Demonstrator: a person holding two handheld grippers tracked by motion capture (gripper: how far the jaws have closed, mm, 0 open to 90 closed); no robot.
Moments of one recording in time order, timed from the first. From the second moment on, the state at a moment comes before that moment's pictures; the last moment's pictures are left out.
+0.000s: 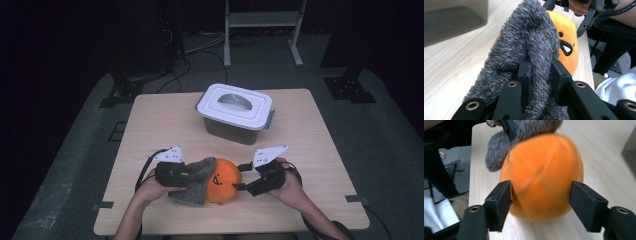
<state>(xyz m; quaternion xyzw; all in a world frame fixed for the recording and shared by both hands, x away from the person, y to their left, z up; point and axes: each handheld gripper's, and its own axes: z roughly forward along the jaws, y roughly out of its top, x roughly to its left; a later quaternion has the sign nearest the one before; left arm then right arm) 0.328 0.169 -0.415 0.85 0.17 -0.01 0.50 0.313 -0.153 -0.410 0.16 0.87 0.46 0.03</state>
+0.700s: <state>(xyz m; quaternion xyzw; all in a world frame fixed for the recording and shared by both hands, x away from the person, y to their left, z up) 0.320 0.154 -0.392 0.86 0.14 0.03 0.50 0.302 -0.136 -0.408 0.16 0.88 0.44 0.06</state>
